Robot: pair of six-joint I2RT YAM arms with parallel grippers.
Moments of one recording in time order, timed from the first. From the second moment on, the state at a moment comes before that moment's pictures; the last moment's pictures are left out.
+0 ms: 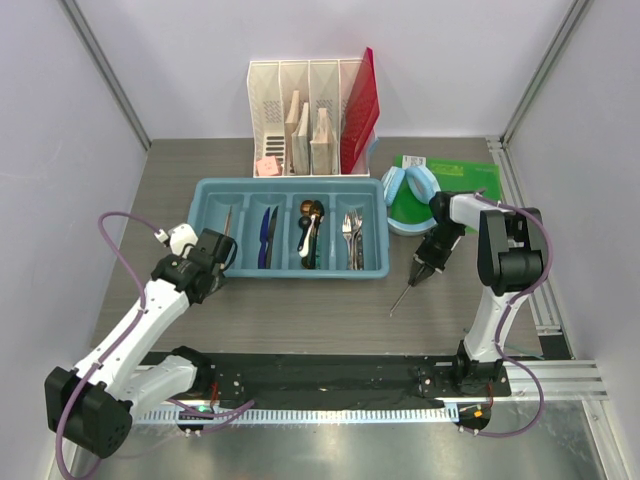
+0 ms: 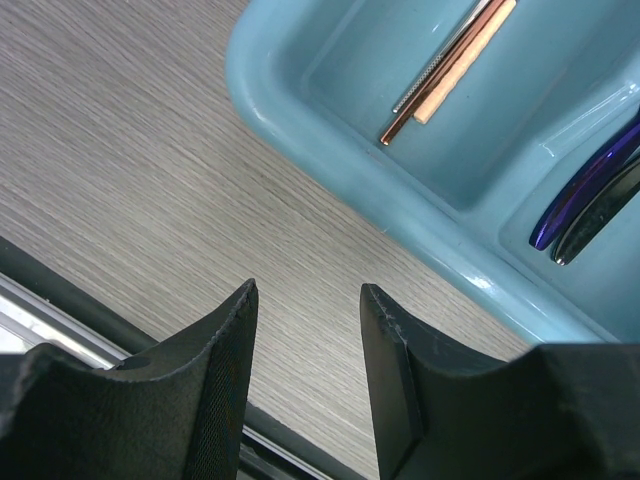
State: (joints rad) left arm -0.40 0.99 0.80 -0.98 -0.57 -0.91; right arm 0.06 1.94 1.19 -1.01 -0.27 0.65
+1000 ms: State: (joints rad) left arm -0.40 0.96 0.80 -0.98 -0.59 -0.92; right arm 0.12 1.64 1.16 -1.12 -0.20 0.61
